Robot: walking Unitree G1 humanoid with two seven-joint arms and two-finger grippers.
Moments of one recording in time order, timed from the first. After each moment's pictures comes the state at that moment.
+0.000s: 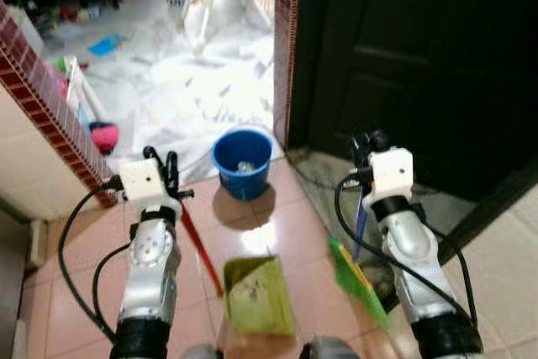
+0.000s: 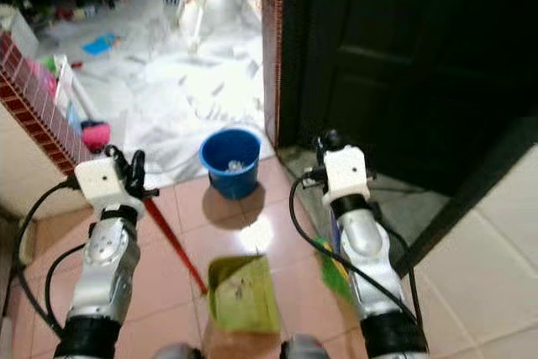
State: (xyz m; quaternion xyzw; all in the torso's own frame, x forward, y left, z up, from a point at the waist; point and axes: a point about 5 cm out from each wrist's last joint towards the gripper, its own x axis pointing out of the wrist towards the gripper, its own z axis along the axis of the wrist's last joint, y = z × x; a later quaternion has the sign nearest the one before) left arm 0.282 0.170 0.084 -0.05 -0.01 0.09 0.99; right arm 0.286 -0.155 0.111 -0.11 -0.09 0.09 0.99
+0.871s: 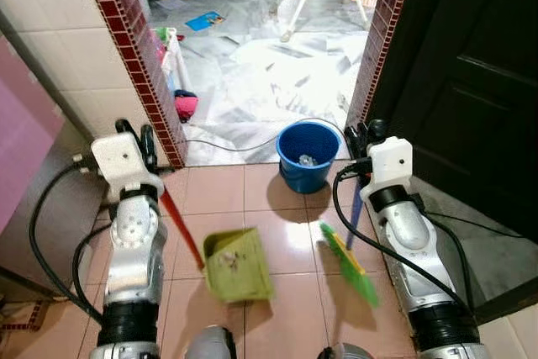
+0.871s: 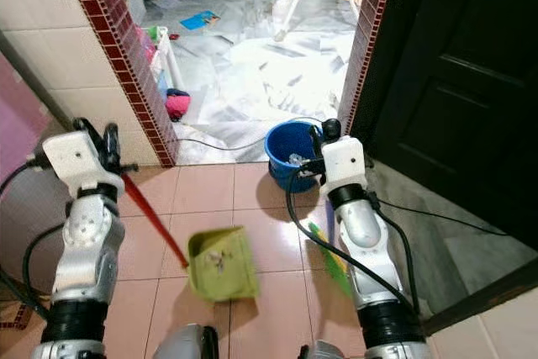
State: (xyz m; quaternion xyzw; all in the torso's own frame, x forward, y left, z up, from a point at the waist) left arm 0.296 0.186 0.130 -0.03 -0.09 0.13 0.99; right arm 0.294 -0.155 0.122 -0.11 -0.11 0.09 0.98
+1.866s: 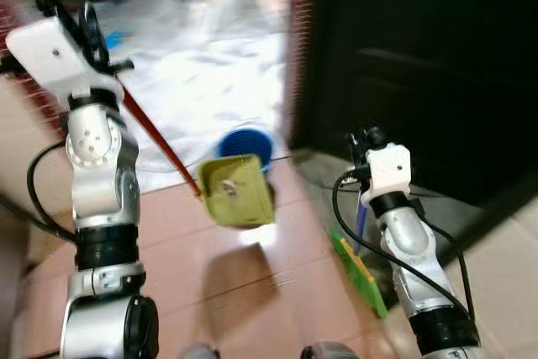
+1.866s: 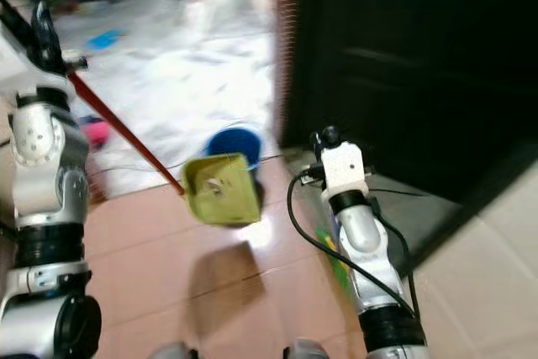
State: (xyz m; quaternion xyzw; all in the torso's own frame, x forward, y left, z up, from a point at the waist) left arm 0.334 0.203 0.259 -0.07 -0.27 0.14 0.95; right arm 0.292 -0.159 0.116 -0.13 -0.11 0.08 0.98
